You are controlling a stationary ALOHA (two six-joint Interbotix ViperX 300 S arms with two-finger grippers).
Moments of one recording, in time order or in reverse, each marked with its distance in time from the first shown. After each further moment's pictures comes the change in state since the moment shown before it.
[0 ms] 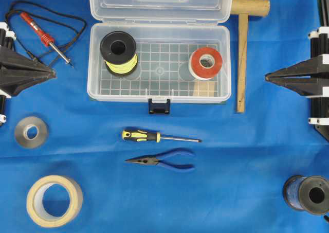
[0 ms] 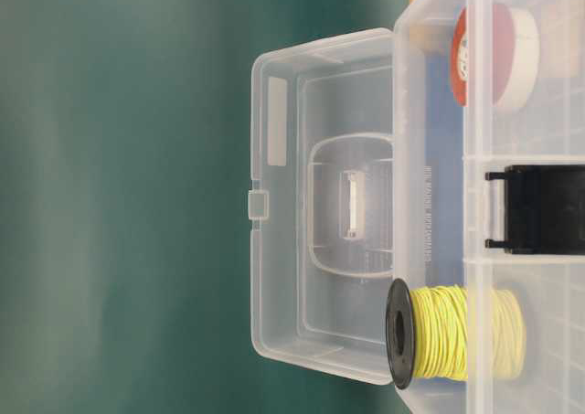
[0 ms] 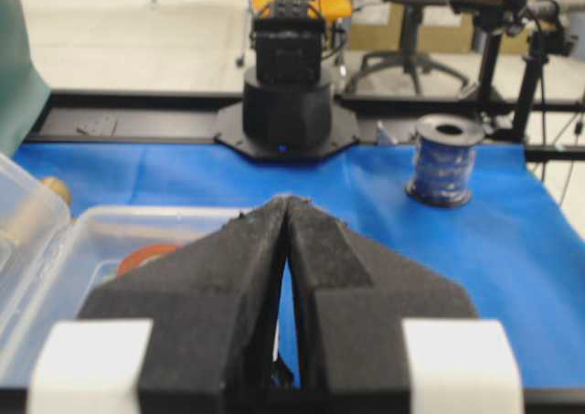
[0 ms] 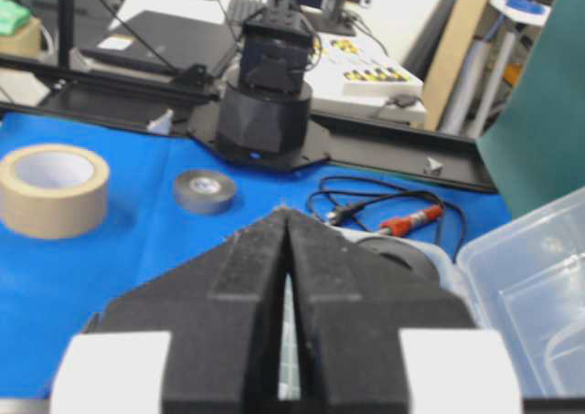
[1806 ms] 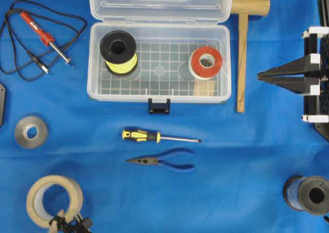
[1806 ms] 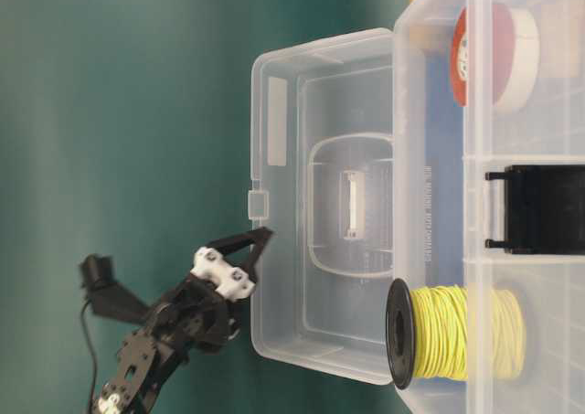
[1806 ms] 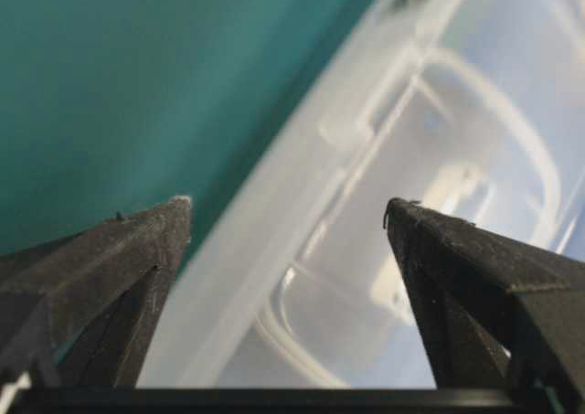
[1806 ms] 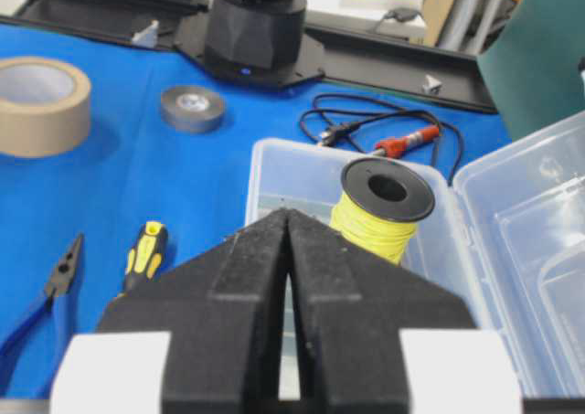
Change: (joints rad) left arm 0.683 1.055 -0.911 -0.029 0.517 0.225; right arm -0.032 0.038 -0.015 -0.005 0.118 -0.012
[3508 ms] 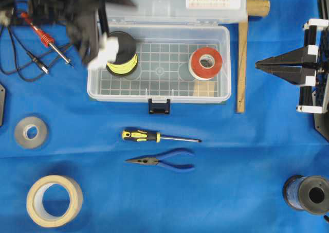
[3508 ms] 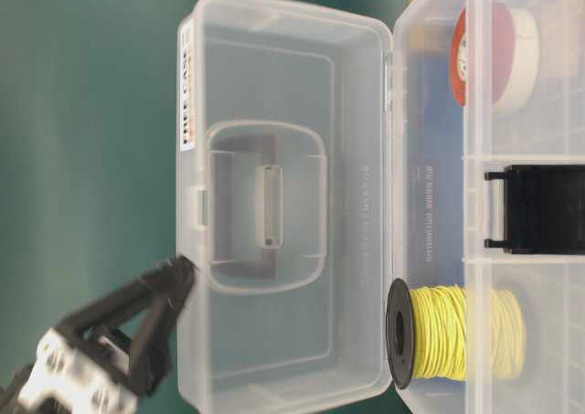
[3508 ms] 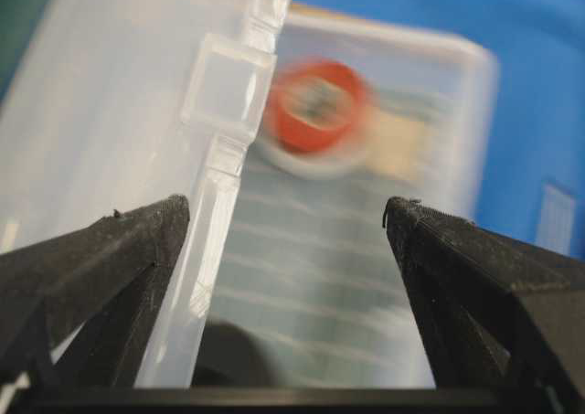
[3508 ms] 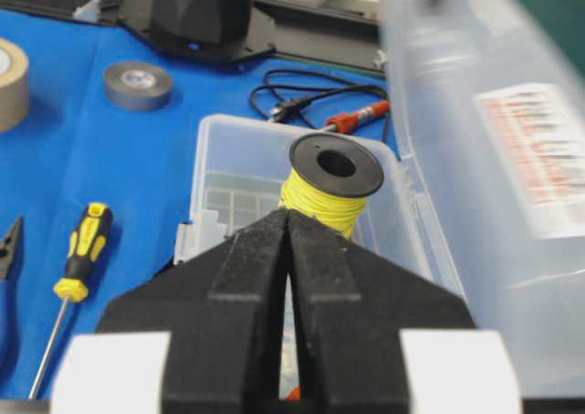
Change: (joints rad) left arm -0.495 -0.400 0.236 -0.006 0.196 -0.192; right arm -0.077 0.014 -0.002 -0.023 0.003 -0.005
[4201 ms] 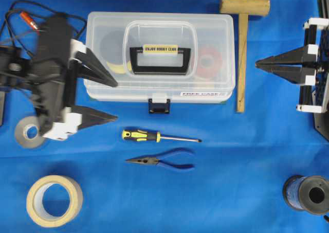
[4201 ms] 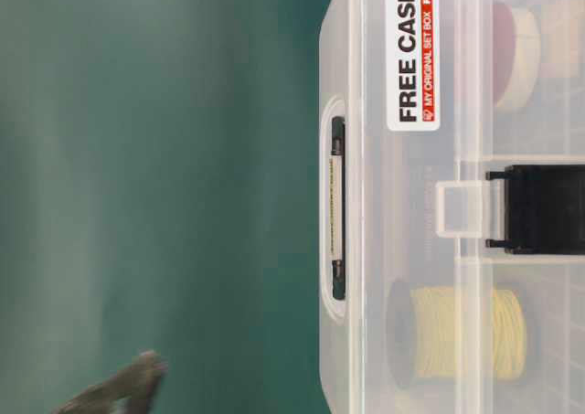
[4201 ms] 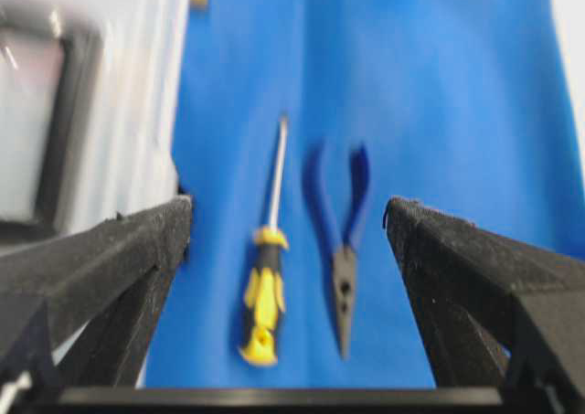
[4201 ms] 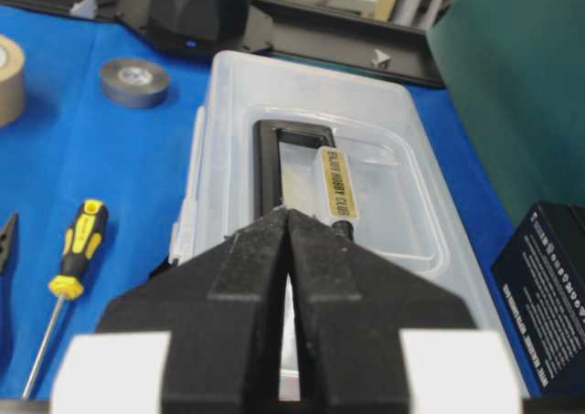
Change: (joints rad) left arm -0.256 -0.193 0.118 0.012 -0.028 -0.195; right arm -0.002 -0.002 0.002 0.000 0.000 -0.011
